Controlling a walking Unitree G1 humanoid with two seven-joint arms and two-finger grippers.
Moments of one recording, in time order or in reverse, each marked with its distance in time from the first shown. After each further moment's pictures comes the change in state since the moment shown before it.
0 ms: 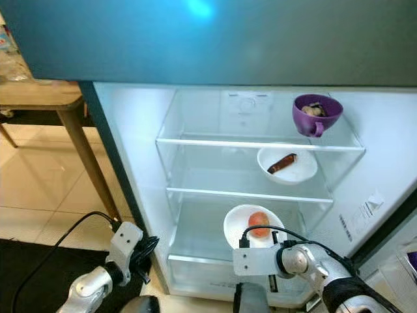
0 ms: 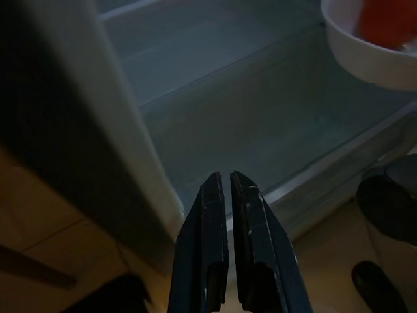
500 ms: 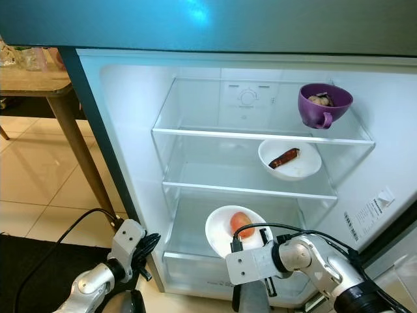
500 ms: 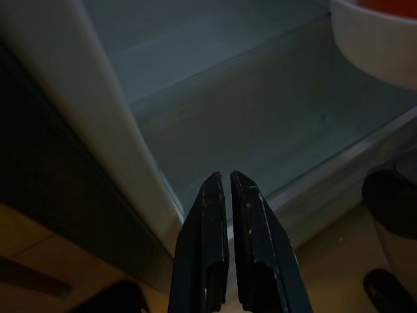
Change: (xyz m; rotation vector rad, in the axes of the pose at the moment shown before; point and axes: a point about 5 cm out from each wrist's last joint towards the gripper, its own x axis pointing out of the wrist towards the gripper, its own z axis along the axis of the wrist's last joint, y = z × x) left arm 0.003 -0.001 0.004 0.025 -0.013 -0.003; right arm -0.030 -0.013 0.043 -0.104 -0.140 0.050
